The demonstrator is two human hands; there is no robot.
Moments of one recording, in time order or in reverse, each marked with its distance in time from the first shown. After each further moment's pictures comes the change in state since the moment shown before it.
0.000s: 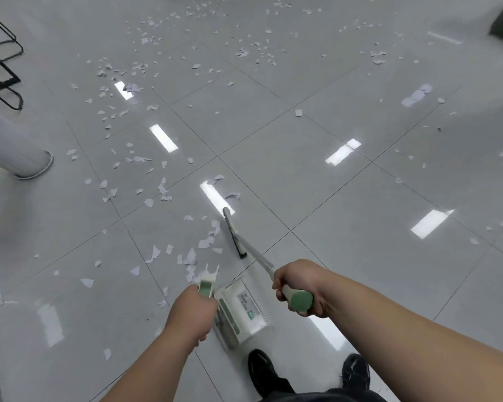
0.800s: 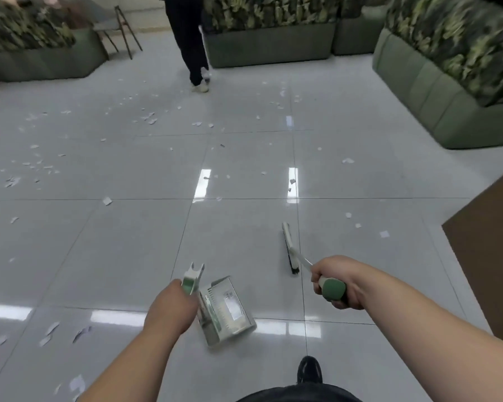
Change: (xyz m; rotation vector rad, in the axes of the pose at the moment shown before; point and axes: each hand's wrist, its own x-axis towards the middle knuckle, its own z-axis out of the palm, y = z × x) left_hand -0.173 0.290 0.350 0.784 -0.137 0.773; right_hand -0.155 0.344 -0.409 0.777 0.503 -0.019
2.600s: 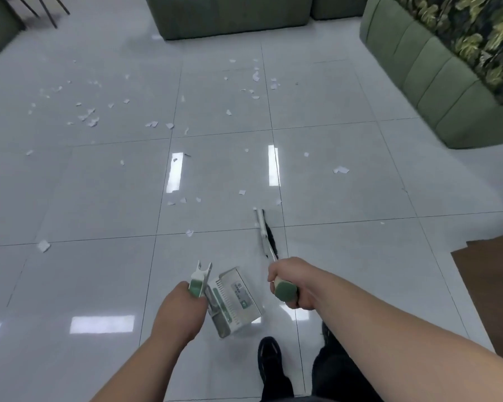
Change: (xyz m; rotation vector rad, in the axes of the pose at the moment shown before) left_hand 0.353 0.289 -0.043 -0.112 -0.169 -0.026; right_hand 0.277 -0.357 -0.077 0.225 -0.138 0.069
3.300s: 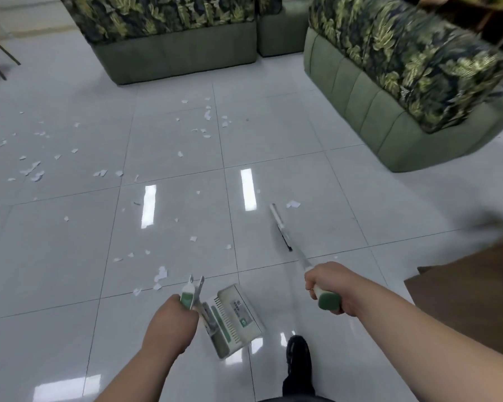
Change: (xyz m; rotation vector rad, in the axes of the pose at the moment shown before) left_hand 0.027 0.269 0.111 0.127 -0.022 0.074; right_hand -0.048 -0.083 -0.338 -0.056 0.249 -0.111
